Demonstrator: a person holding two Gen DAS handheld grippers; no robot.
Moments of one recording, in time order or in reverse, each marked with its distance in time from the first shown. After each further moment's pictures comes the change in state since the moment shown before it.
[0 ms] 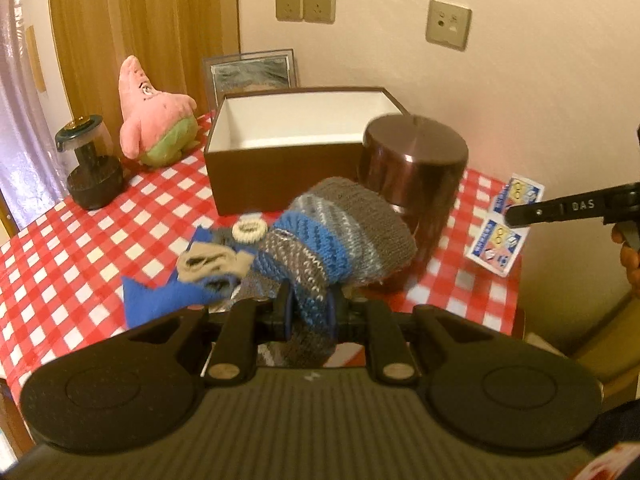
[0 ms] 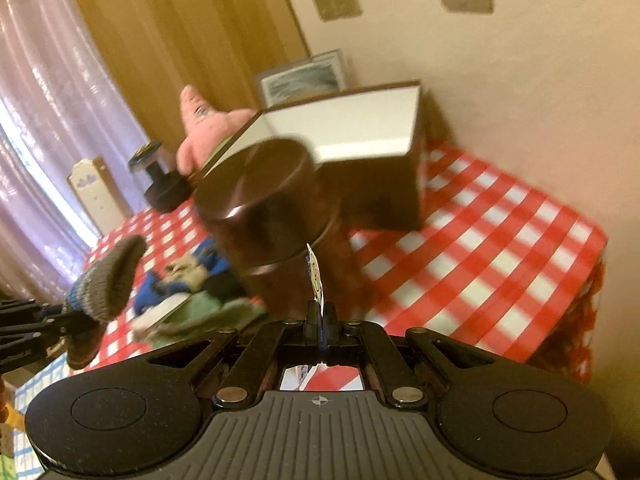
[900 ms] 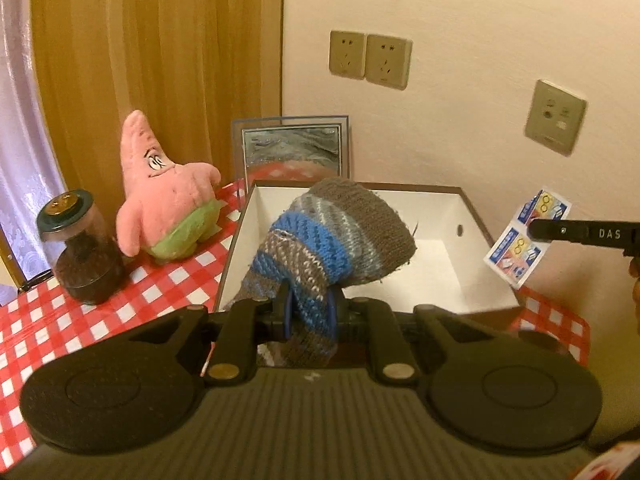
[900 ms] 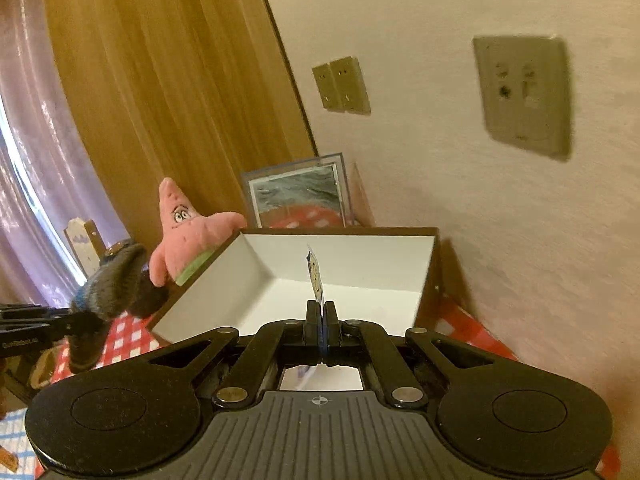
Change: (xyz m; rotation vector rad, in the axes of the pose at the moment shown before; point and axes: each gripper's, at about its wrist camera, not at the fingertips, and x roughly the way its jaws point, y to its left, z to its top) left arm 0.124 0.046 0.167 -0.110 -0.091 0.105; right arm 0.100 -0.045 0.169 -0.086 -0.162 0.071
